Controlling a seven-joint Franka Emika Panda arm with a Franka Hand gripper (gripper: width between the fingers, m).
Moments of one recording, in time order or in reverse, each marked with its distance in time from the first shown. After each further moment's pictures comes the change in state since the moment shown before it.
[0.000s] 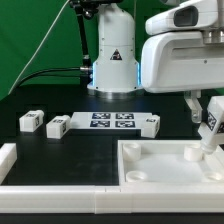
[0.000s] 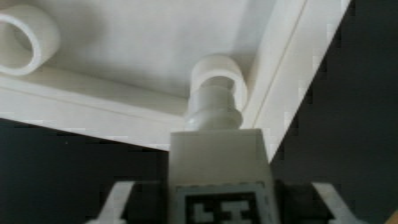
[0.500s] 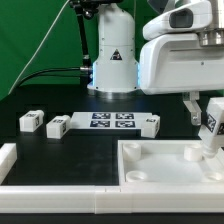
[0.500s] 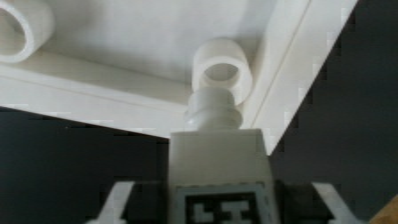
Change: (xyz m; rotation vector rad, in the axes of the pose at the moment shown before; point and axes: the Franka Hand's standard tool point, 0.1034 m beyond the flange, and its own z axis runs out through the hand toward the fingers) arm 0.002 0.002 0.003 -0.014 0.105 -0.002
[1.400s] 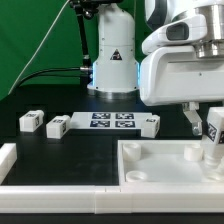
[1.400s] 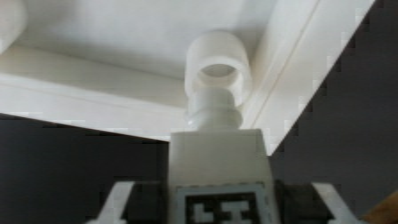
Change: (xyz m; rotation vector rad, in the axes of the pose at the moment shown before) arm -0.006 -0.005 0.016 -0.010 0.108 0.001
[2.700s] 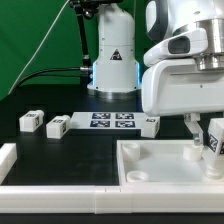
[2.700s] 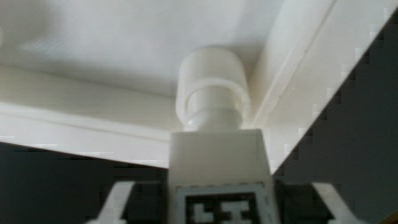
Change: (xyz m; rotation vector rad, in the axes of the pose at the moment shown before) arm -0.010 -0.004 0.016 0.001 0.006 -0.008
